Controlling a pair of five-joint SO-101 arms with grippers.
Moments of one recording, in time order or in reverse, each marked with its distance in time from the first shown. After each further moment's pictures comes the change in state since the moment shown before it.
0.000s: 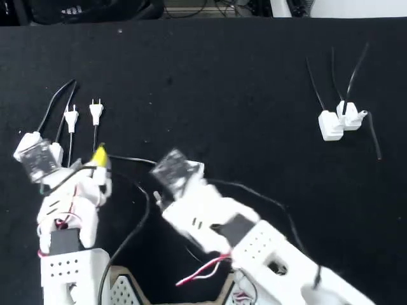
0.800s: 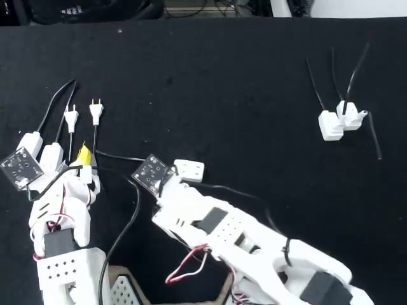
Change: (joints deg) left arm -5.5 0.0 -0.8 0.0 2.7; right arm -1.5 20.3 -4.0 -10.6 0.0
